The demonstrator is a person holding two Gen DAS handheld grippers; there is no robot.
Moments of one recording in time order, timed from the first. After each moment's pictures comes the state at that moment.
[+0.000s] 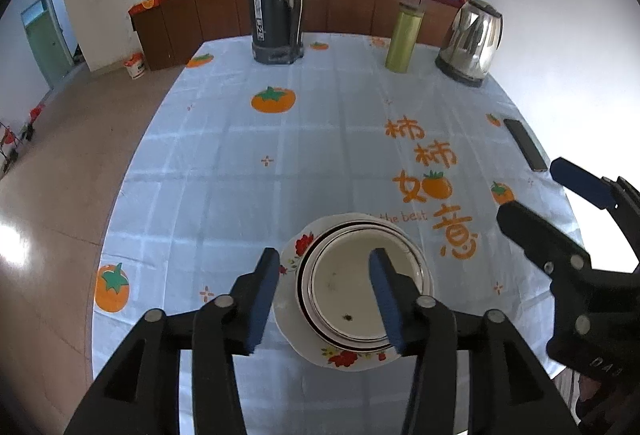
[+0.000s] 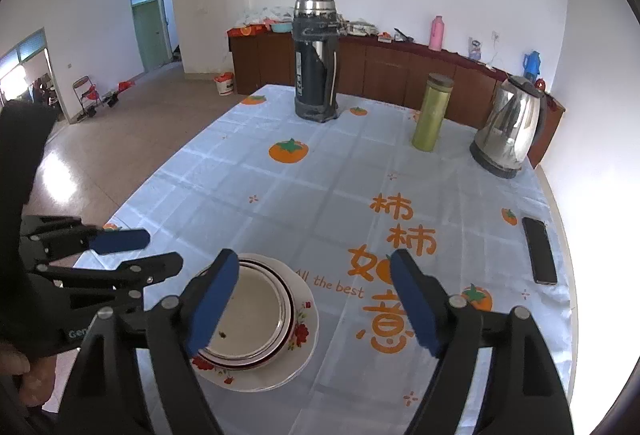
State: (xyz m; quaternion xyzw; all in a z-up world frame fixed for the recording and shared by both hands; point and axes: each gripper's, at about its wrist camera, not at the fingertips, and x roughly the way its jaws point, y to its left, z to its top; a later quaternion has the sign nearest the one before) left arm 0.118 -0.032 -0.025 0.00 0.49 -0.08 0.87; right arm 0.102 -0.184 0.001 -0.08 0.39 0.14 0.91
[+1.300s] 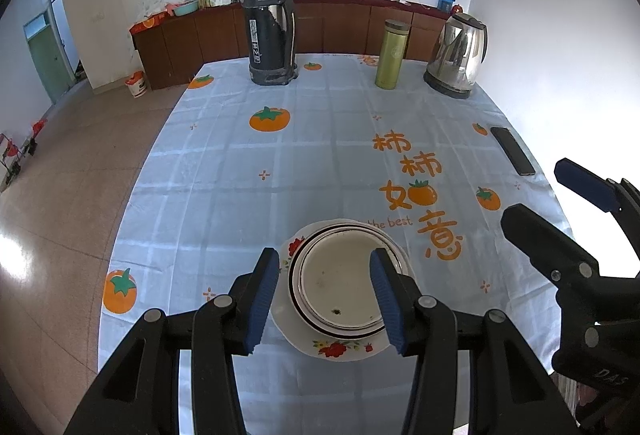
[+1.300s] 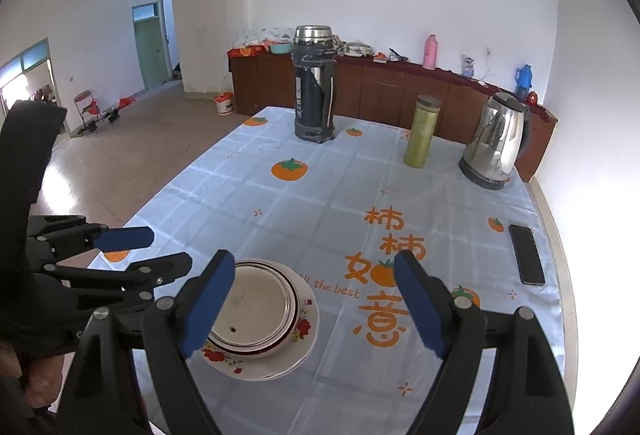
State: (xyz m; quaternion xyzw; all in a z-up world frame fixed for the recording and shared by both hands) left arm 0.089 -0.040 -0.003 0.01 0.46 -0.08 0.89; right arm 0.067 -0.194 0.025 -0.07 0.35 0.14 0.92
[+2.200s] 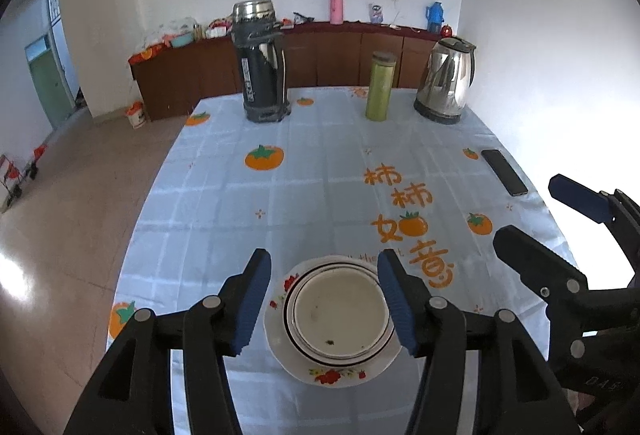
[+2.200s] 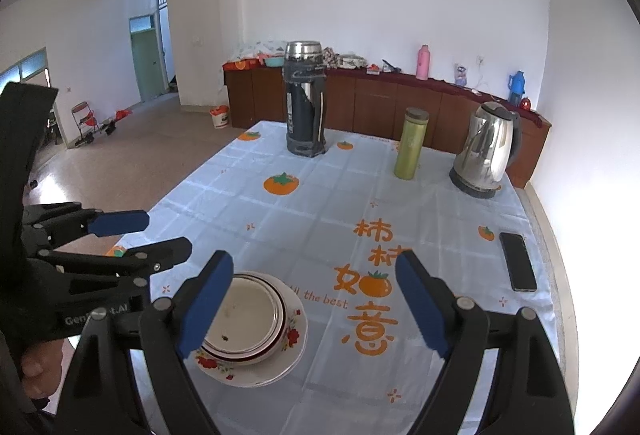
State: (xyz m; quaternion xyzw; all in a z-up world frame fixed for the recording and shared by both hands) left arm 0.088 -0.055 0.022 0.03 0.40 -0.09 0.91; right arm 0.065 -0.210 0.036 -0.06 0.33 0.13 0.93
